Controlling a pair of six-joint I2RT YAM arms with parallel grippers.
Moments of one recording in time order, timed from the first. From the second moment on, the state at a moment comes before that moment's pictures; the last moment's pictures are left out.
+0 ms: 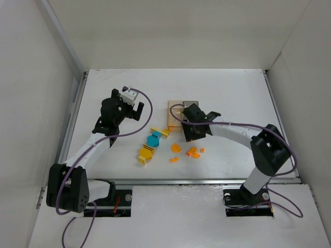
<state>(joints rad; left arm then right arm) -0.22 1.21 0.69 0.27 0.17 0.27 0.71 1.64 1.12 -0.57 0.11 0.39</state>
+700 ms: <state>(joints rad) -0.22 1.21 0.68 0.27 0.17 0.27 0.72 1.80 1.13 -0.51 0.20 0.45</state>
